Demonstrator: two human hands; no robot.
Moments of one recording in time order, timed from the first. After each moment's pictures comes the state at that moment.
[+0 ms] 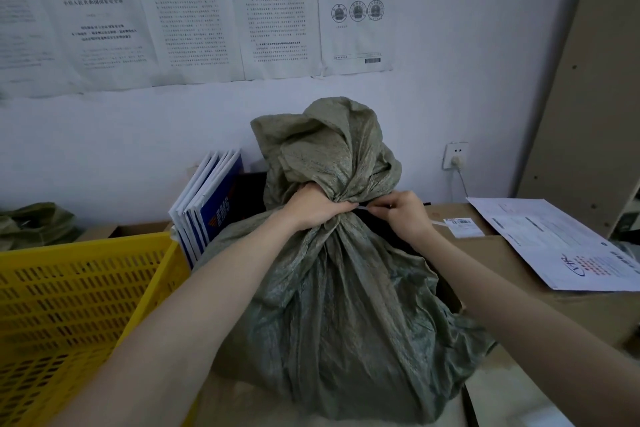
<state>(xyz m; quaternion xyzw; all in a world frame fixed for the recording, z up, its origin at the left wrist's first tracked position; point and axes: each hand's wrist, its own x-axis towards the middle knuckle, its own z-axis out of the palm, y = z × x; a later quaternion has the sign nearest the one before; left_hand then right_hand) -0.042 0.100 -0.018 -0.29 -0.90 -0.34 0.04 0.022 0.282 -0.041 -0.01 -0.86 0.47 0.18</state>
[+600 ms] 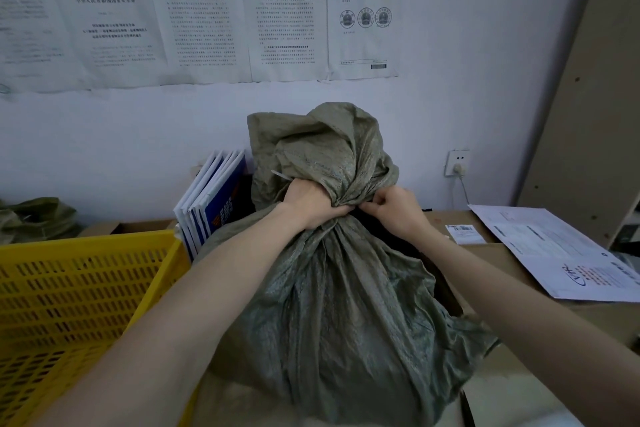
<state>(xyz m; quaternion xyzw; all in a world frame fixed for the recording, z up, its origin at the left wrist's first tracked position) -0.037 0.092 -0.003 -0.29 -0.93 -0.02 0.22 0.020 0.265 -0.017 -0.02 -0.93 0.33 0.18</state>
